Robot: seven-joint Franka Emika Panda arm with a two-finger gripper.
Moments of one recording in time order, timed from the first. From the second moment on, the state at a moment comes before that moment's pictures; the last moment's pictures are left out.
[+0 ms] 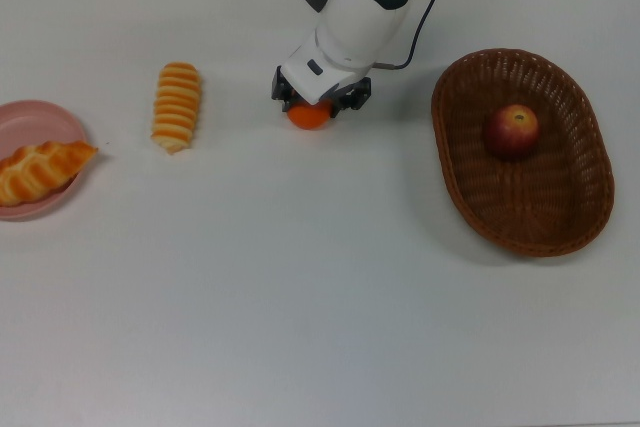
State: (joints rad) arm -0.03 0.23 0.32 -2.07 -0.33 2.10 0.41
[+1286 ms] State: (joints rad) arm 0.28 0.28 0.32 -1.76 -0.25 1.99 0.79
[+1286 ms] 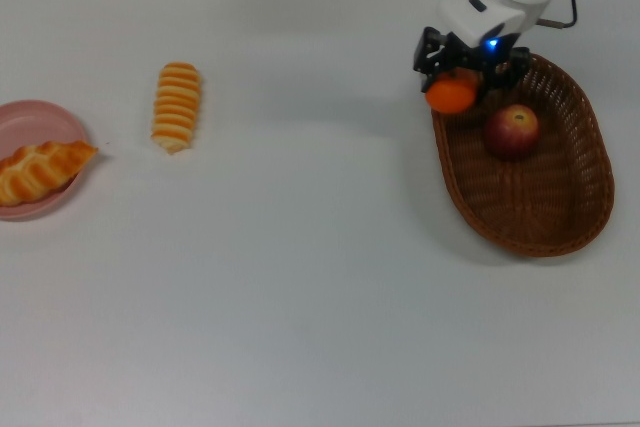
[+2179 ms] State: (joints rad) arm 0.26 0.36 0.27 -1.62 -0.31 1.96 0.91
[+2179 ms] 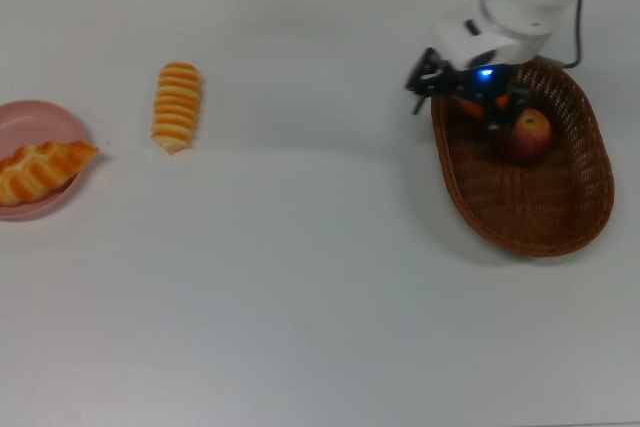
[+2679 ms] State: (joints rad) arm -0.15 0.16 0.26 -1.79 -0.26 1.88 0.36
